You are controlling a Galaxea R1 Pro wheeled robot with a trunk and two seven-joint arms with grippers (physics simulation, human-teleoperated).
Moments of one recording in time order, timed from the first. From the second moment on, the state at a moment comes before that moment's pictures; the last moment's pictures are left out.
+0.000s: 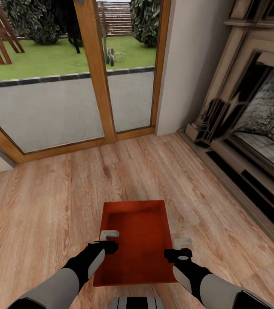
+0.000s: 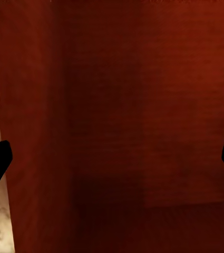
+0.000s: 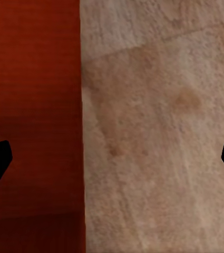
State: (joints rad) left arm -0.69 -0.11 -0.26 -0.36 0.28 0.27 0.15; right arm -0.71 0.06 0.92 -0.18 -0.82 -0.02 -0.34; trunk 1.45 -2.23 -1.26
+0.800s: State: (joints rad) left arm -0.69 -0.03 -0.26 -0.35 0.29 0.27 0.15; right arm -0.71 0.06 0.92 -0.18 -0.82 -0.02 -0.32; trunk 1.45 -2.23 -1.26
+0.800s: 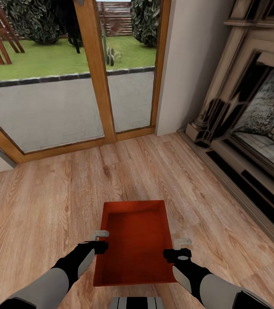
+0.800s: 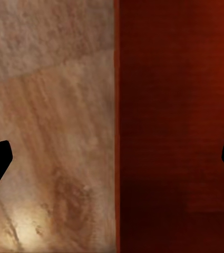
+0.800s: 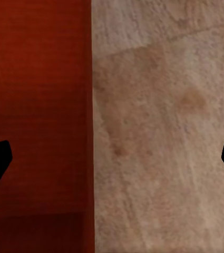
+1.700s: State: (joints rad) left arm -0.69 -0.04 -0.25 -0.35 0.29 0.26 0.15; right arm -0.71 0.05 0.92 -0.18 -0.82 -0.02 -0.30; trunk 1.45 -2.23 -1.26
